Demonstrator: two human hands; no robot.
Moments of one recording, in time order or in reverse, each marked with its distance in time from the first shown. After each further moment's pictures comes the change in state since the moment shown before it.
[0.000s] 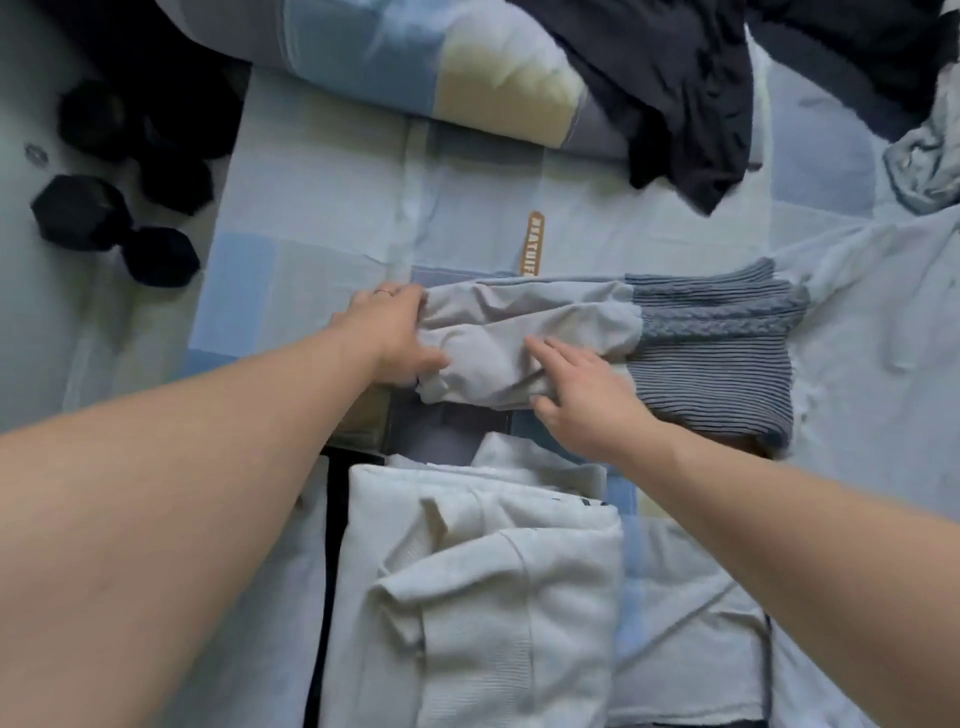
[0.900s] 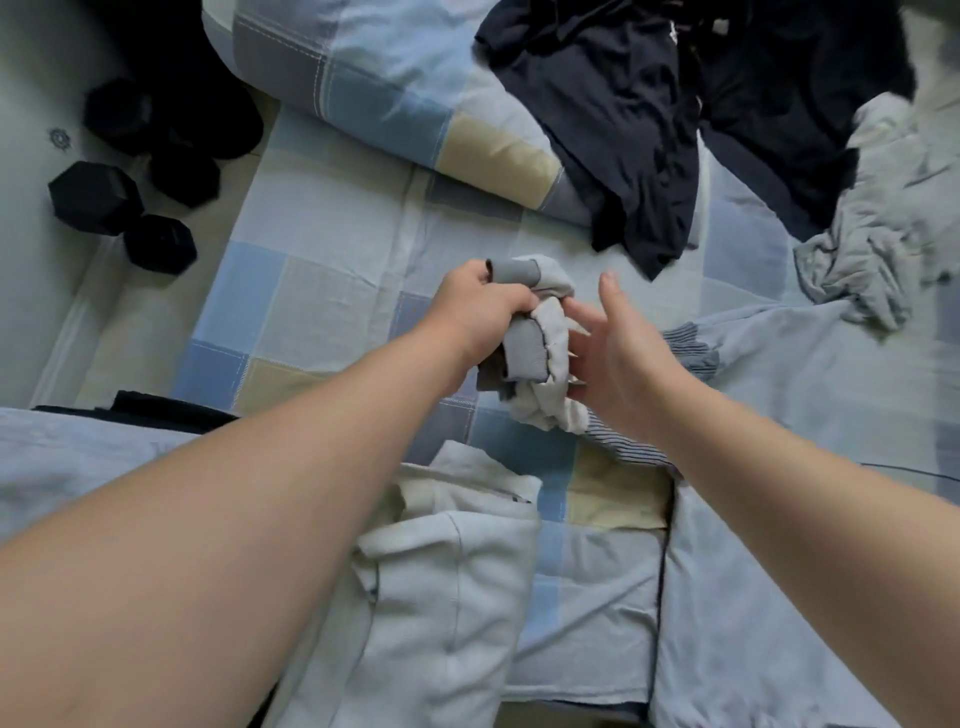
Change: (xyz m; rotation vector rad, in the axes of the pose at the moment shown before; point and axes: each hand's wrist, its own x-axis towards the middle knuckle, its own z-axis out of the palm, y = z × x) left_hand -0.085 0.123 -0.067 -1.436 0.087 0.013; right_hand -0.051 -0.033 -0.139 1.419 -0.042 0.339
